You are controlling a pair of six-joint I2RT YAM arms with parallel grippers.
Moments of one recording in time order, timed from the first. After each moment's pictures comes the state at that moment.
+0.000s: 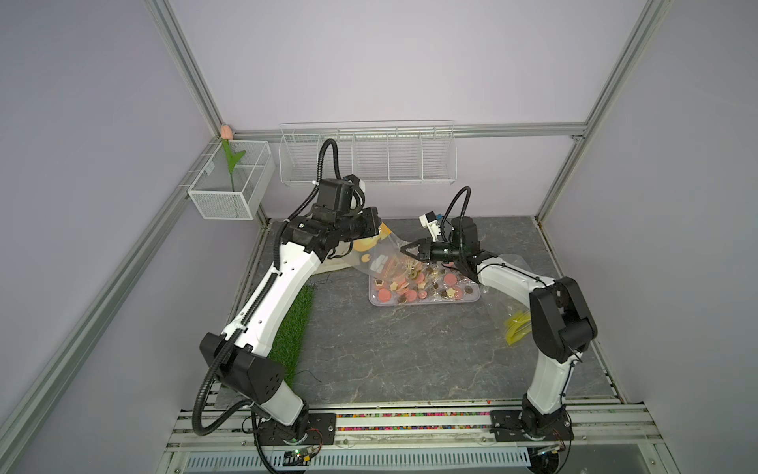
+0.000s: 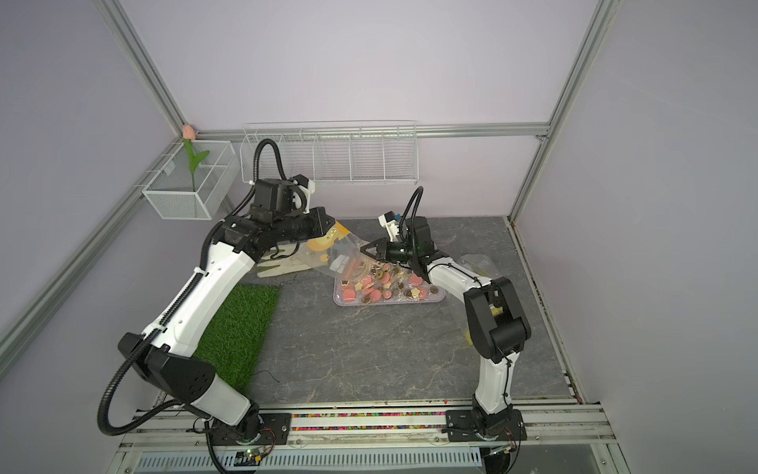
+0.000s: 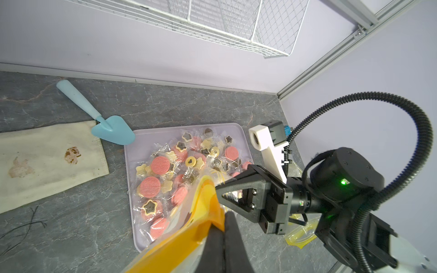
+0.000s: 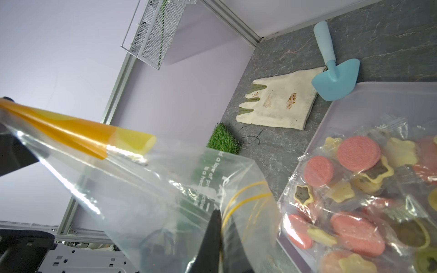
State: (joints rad) left arm -0.49 1.56 1.77 -0.76 0.20 -0.47; right arm 0.44 1.85 1.30 0.19 -0.85 0.72
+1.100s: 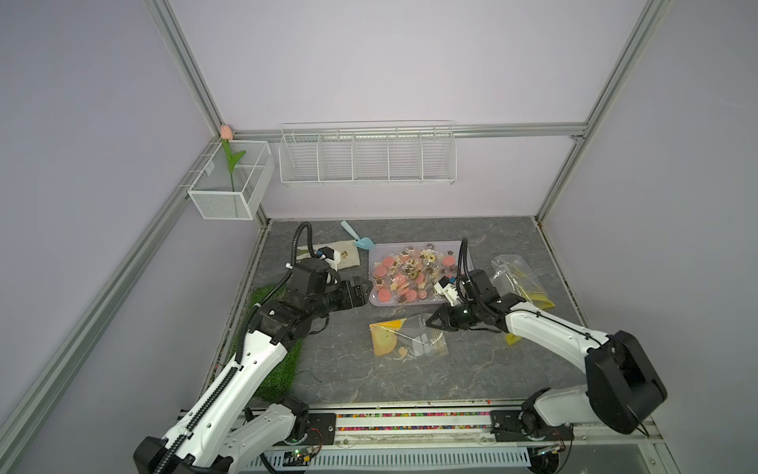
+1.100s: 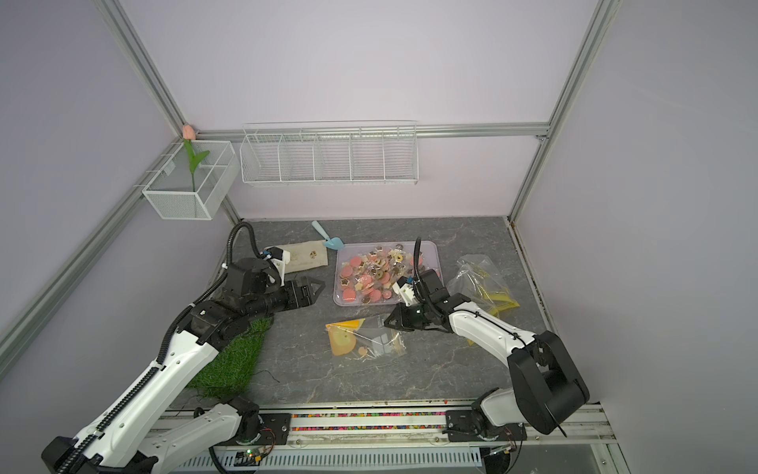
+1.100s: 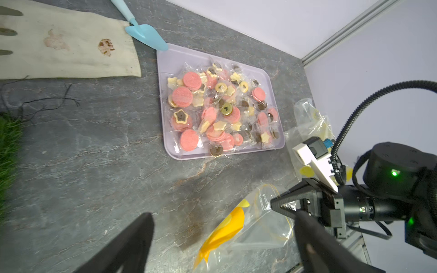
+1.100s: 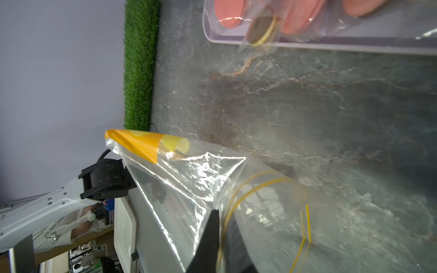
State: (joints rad) left arm -0.50 0.99 1.00 -0.64 0.15 -0.57; right arm 0.53 1.41 0.79 -0.36 -0.65 0.52
